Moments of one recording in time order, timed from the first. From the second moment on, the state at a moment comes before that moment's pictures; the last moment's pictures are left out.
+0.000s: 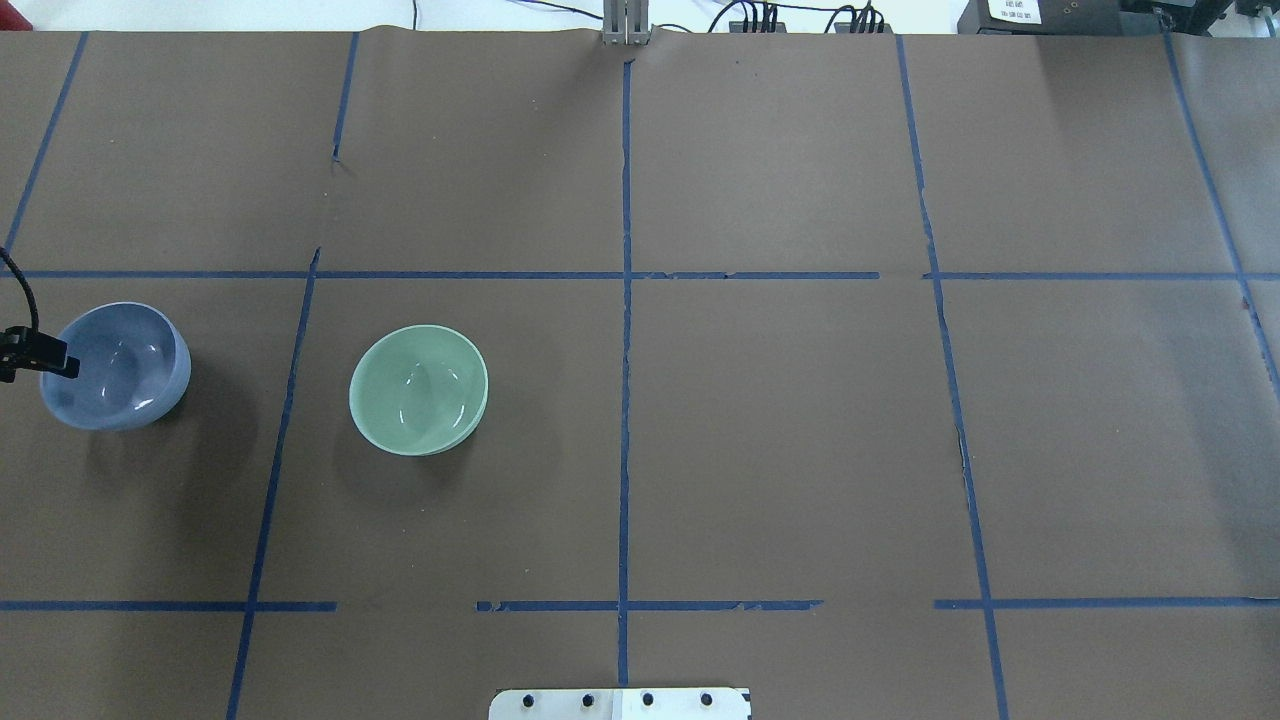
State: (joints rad) left arm -1.05 -1.45 -1.65 -2.24 -2.22 -0.83; right arm 1.58 -1.62 1.64 -1.63 2.28 0.02
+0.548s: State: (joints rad) left arm -1.04 -1.45 -1.65 -2.24 -2.22 -0.84; right arm 1.58 -1.62 1.64 -1.63 2.28 0.02
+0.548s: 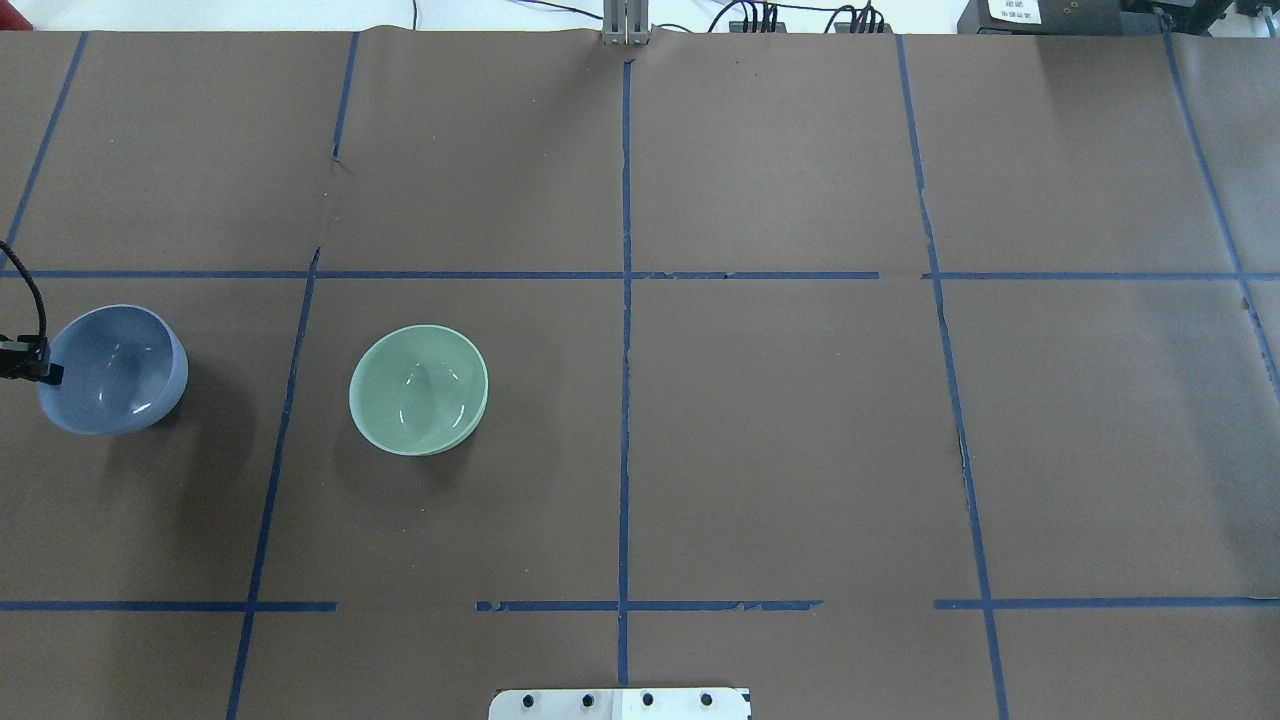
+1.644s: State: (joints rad) left arm -0.93 -1.60 -2.04 -1.83 -2.21 -1.20; right arm 1.58 -1.62 1.64 -1.63 2.28 0.02
